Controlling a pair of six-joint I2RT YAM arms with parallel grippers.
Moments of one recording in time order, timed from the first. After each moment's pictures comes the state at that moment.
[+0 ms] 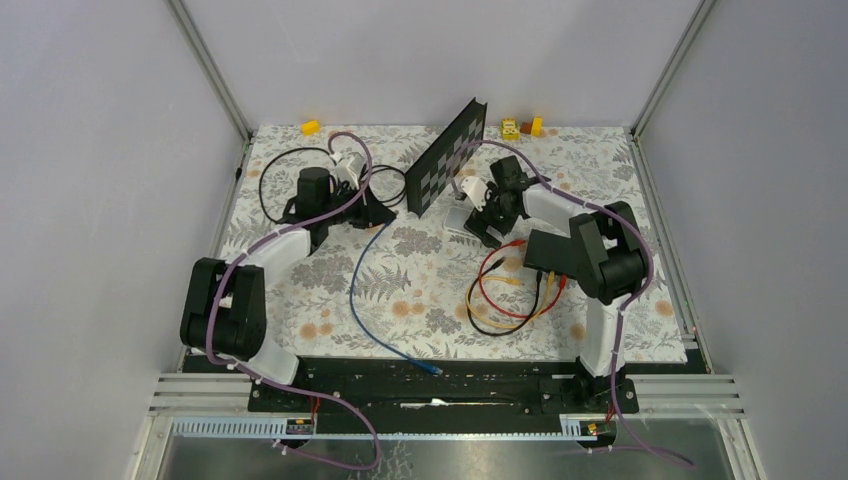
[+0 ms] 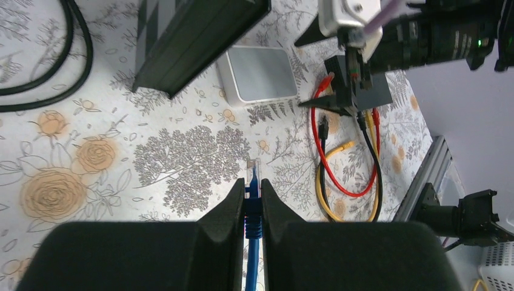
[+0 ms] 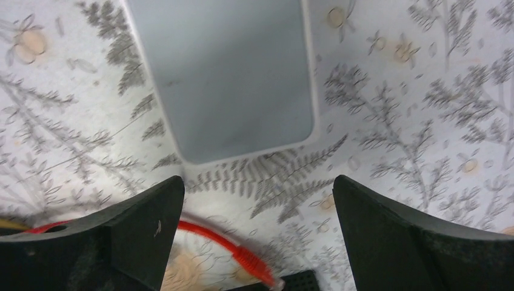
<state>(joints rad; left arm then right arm) -0.20 1.55 0.88 0.17 0.72 -0.37 0.37 2.02 1.40 -0.52 -0.20 -0.71</state>
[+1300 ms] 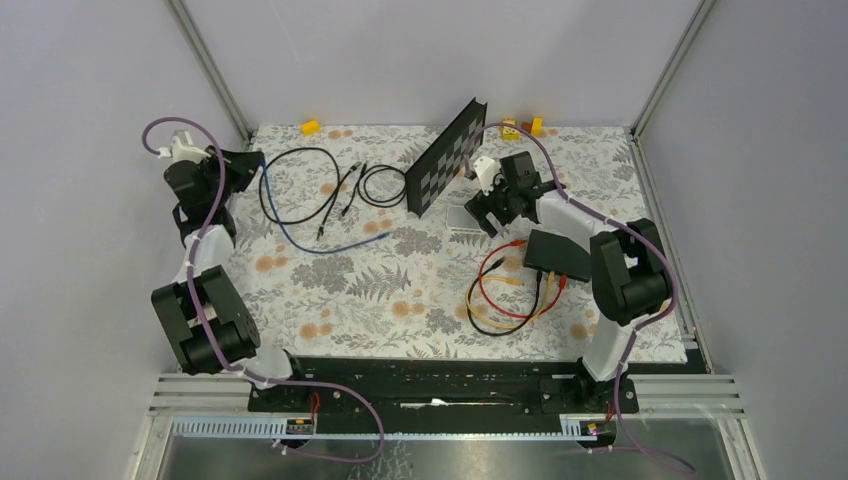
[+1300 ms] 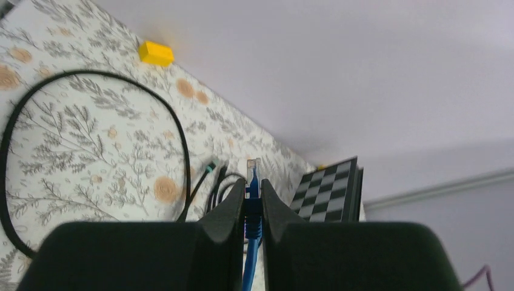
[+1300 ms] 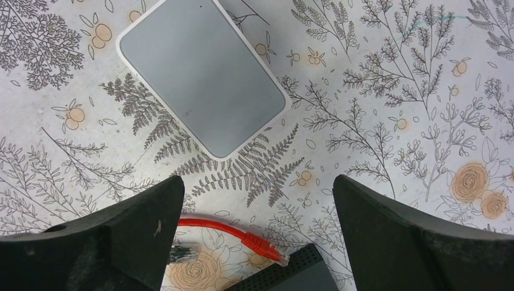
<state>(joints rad) 0.43 1.48 0.97 0.39 0.58 -0.79 0.37 1.83 1.25 -0.33 -0.16 -0.45</state>
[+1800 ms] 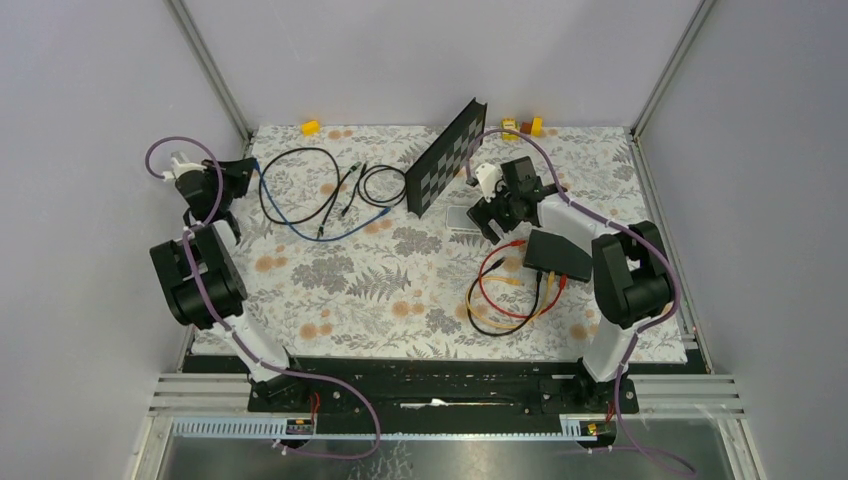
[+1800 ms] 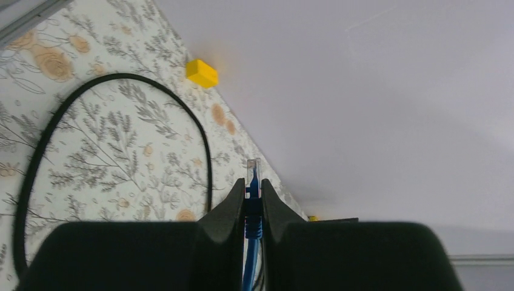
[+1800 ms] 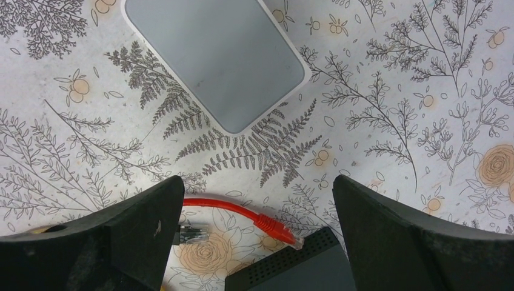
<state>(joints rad) 0.48 1.76 0.97 0.70 0.46 -1.06 0.37 1.80 1.22 -0.37 -0.16 -0.44</state>
